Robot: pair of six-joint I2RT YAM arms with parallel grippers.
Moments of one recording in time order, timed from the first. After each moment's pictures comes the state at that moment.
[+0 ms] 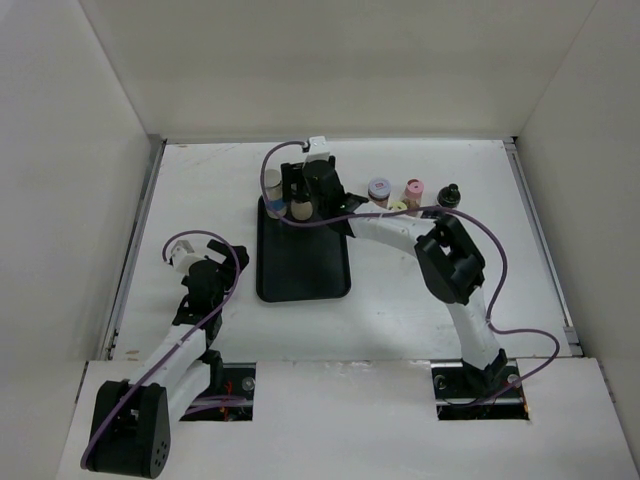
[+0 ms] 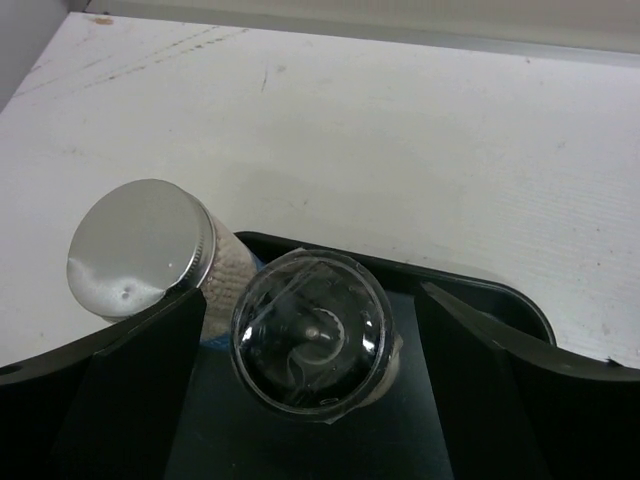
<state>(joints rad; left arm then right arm) -0.12 0.87 0.13 0.33 -0.23 -0.95 0.78 2.16 1.69 0.19 0.37 0.29</state>
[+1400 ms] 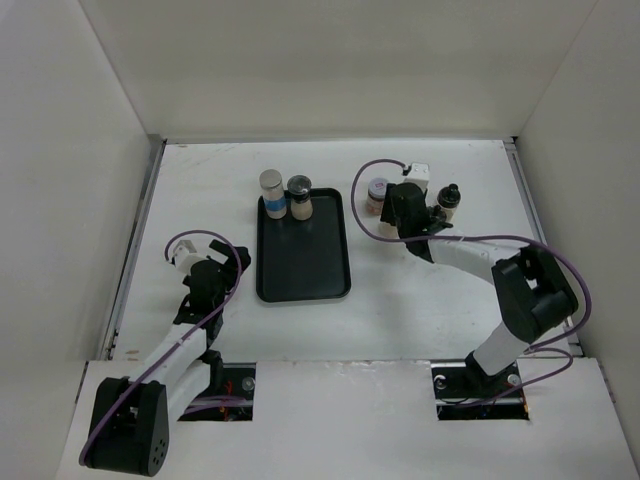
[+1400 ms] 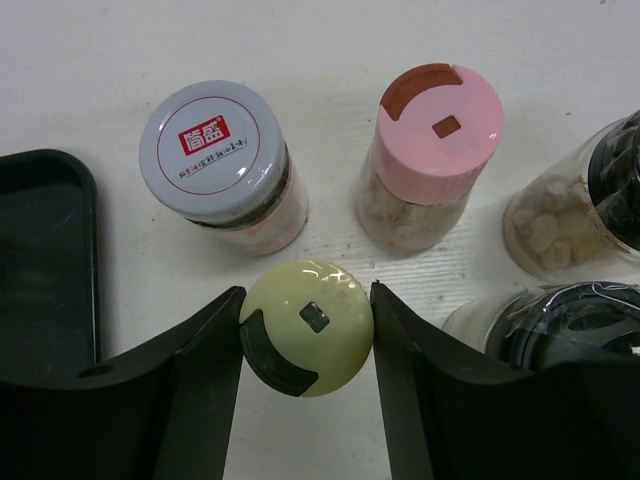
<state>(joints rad) -0.14 0.88 0.13 0.33 -0.23 -0.94 0.50 1.63 0.93 0.19 0.50 0.36</state>
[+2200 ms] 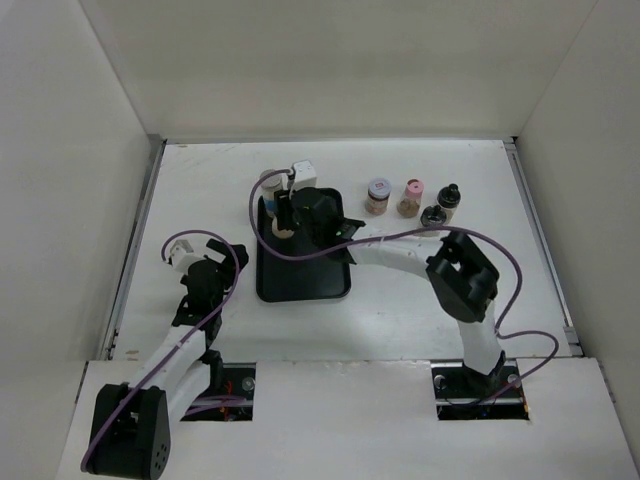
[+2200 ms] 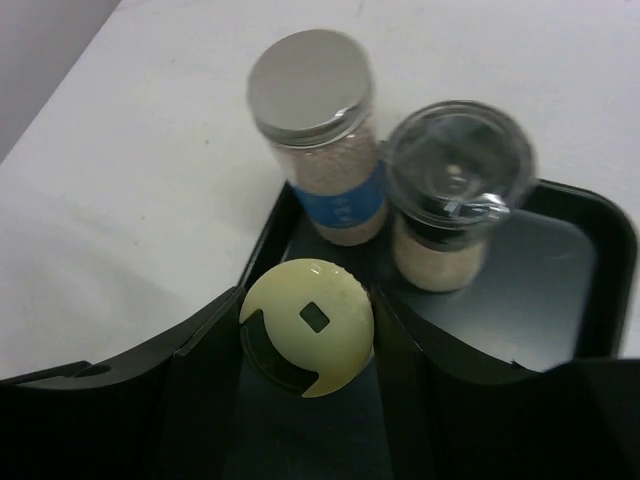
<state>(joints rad) -0.12 0.85 0.13 0.33 -0.23 -0.94 0.91 1.96 1.44 0.21 0.39 0.32</state>
